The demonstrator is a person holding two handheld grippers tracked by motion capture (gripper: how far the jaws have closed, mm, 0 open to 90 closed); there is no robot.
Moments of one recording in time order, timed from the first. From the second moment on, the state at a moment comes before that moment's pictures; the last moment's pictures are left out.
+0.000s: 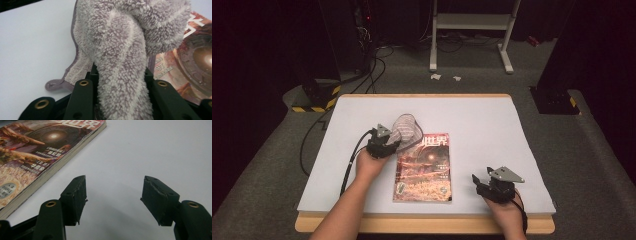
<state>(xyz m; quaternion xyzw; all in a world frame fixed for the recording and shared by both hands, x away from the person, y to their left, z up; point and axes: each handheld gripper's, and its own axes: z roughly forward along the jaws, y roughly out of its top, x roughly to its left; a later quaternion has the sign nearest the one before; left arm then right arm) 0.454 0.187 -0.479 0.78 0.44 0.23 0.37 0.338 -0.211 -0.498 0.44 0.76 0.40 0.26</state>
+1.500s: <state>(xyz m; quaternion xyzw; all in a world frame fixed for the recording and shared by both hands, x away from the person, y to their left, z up) 0.349 0.299 -0.496 0.74 0.51 0.25 0.37 0.339 -0.209 -0.498 0.44 0.76 0.40 0.26</state>
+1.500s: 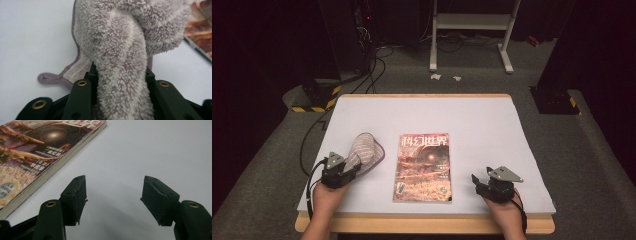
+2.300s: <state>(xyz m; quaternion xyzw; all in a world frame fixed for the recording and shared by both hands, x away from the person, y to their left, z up) 0.347 0.297 -0.490 0.74 0.50 0.25 0.38 0.340 -0.209 -0.500 0.44 0.76 0.39 0.26</state>
